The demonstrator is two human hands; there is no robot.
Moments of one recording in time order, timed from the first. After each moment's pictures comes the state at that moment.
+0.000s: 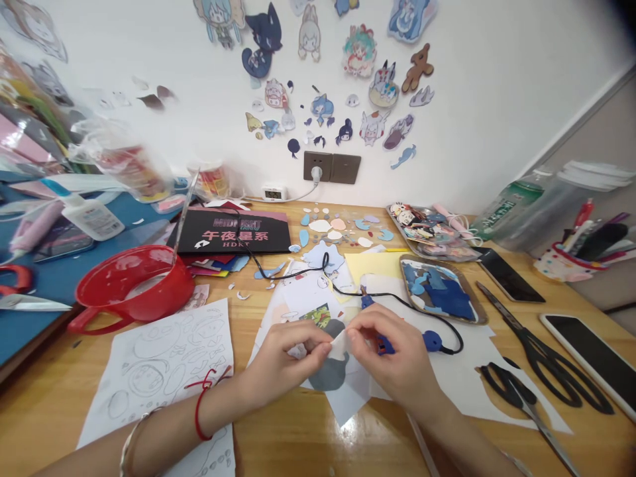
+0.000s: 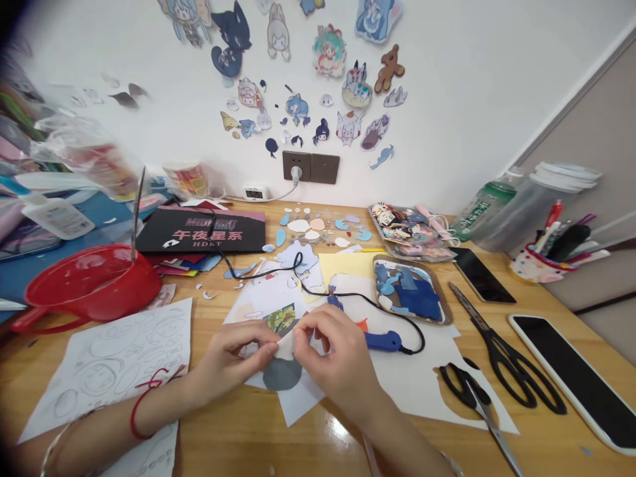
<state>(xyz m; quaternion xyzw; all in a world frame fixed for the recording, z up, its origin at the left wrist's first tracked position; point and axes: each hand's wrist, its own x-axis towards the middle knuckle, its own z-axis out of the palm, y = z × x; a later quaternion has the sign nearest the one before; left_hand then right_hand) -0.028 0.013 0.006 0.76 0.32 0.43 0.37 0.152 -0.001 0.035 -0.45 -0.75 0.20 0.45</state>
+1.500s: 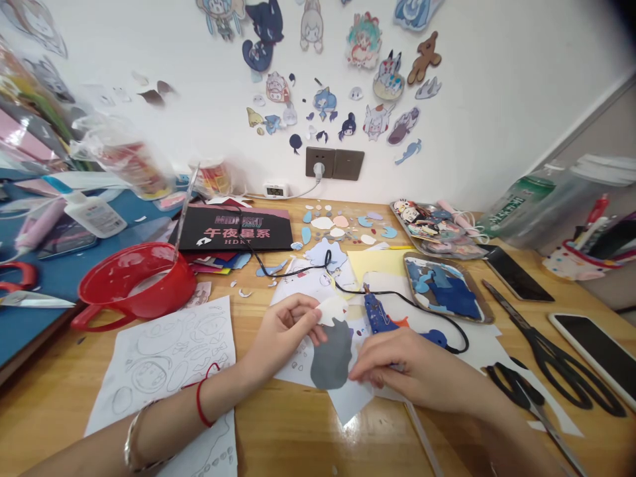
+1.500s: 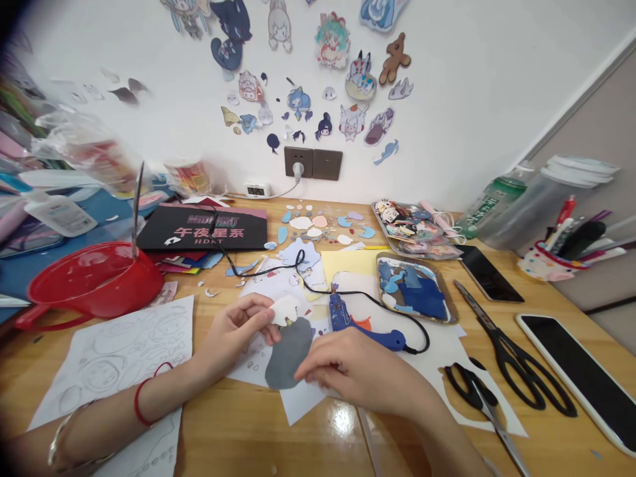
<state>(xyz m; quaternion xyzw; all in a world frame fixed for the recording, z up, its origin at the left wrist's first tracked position) -0.024 0.026 0.004 0.49 0.40 0.46 0.62 0.190 0.008 0.053 -0.34 -0.83 0.43 0.11</state>
